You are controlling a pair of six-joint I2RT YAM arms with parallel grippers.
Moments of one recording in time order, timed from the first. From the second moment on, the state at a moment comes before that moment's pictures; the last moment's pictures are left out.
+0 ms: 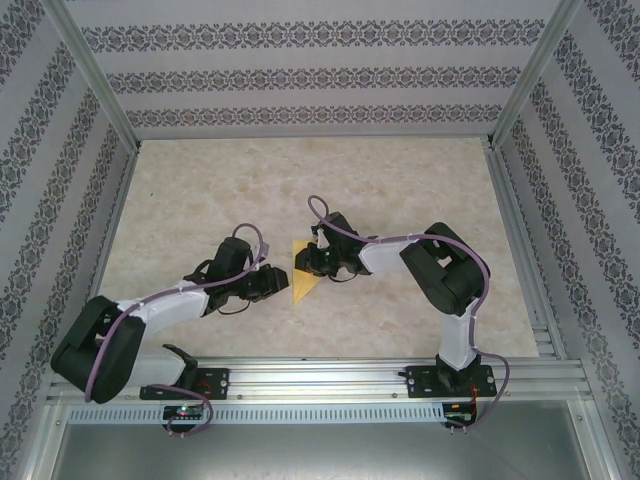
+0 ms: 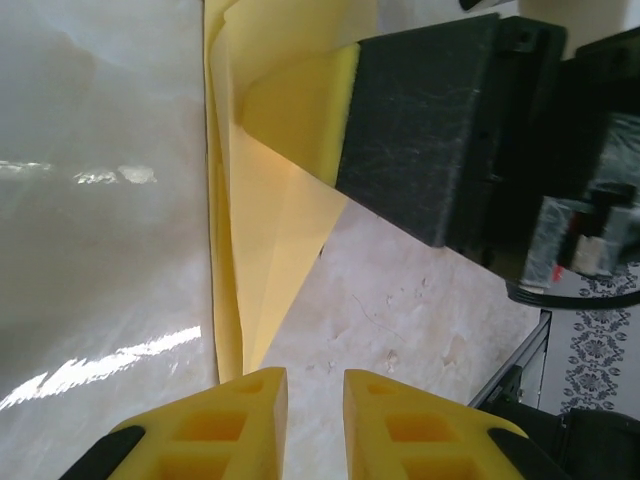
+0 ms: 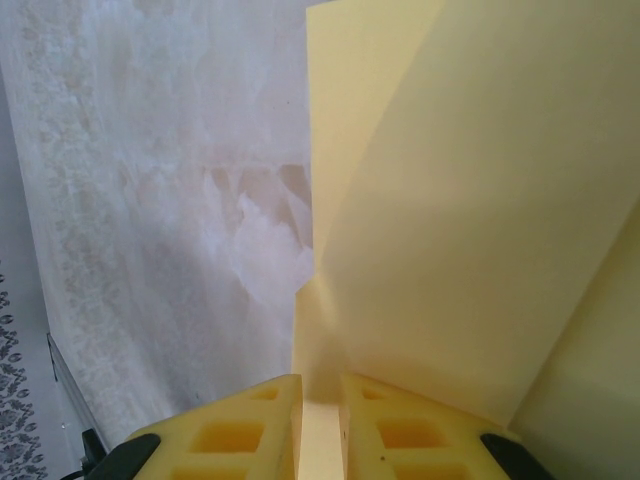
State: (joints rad) left arm -0.50 1.32 0.47 0.07 0.54 -0.92; right arm 0.69 1.95 0.97 0.12 -0.48 0.86
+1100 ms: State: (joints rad) left arm -0.55 1.66 0.60 0.16 0.53 -0.92; right arm 0.69 1.95 0.98 0.11 -0.47 0.87
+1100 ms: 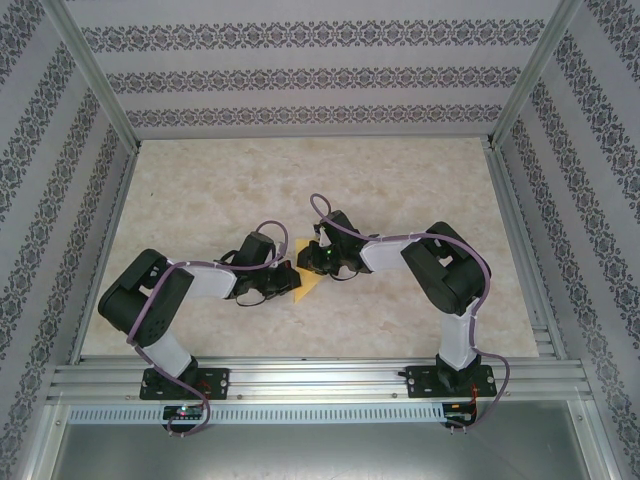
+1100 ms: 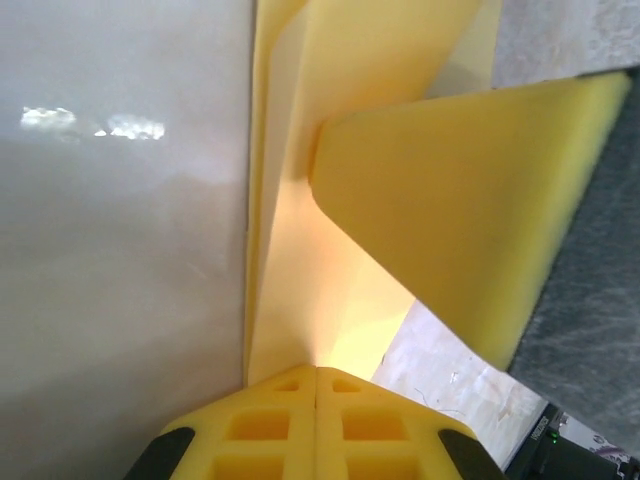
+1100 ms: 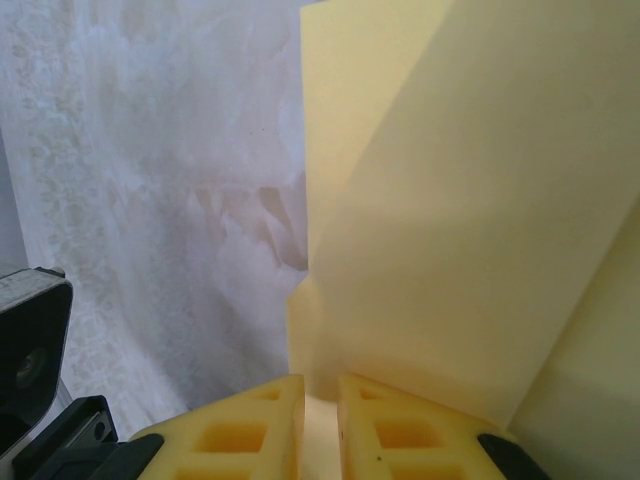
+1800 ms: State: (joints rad) left arm -0.57 1.67 0.62 0.12 0.50 -0.86; right arm 0.63 1.79 0.99 0.07 -0.45 0.84
